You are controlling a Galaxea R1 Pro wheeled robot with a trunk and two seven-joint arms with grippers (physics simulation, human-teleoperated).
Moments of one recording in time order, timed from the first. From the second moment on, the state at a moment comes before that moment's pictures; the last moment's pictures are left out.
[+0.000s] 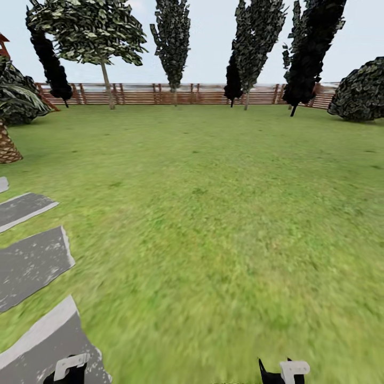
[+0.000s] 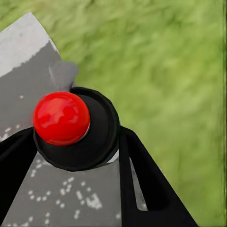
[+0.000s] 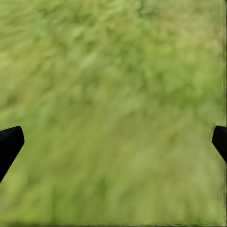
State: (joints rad) left arm -0.30 0.18 0.25 -0.30 0.02 -0.38 -0.08; right arm -0.25 -0.07 -0.01 -0.34 0.02 -0.53 0.00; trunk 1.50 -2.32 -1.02
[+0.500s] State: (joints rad) left arm -0.30 0.18 0.25 -0.30 0.02 -0.38 -0.07; right arm -0.25 -0.07 -0.01 -0.34 0.02 -0.53 0.00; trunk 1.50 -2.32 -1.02
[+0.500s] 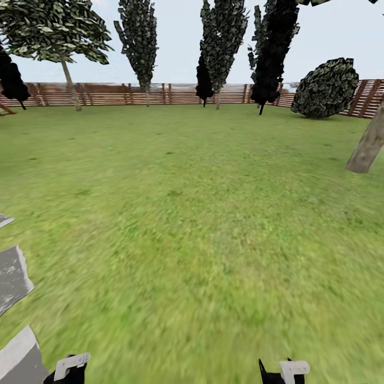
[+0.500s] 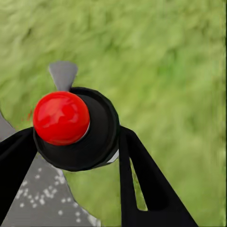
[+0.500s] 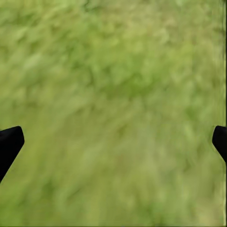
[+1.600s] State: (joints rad) left arm -0.30 0.18 0.25 -0.30 0.02 -0.38 -0.07; right arm -0.25 -0.07 -0.01 -0.34 0.02 -0.53 0.00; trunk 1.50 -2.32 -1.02
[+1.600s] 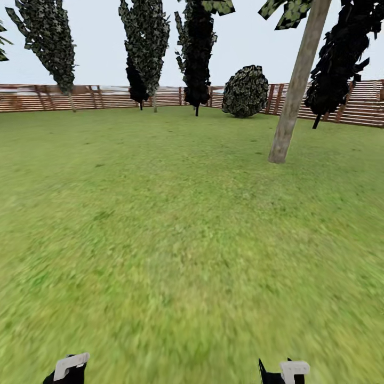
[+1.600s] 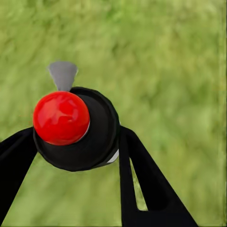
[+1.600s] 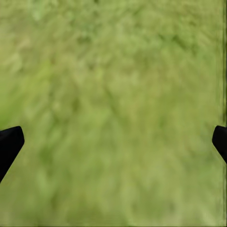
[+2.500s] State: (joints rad) left arm -0.30 0.18 0.25 -0.30 0.02 -0.38 -0.07; right arm -0.25 -0.07 -0.01 -0.34 0.02 -0.53 0.00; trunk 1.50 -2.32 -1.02
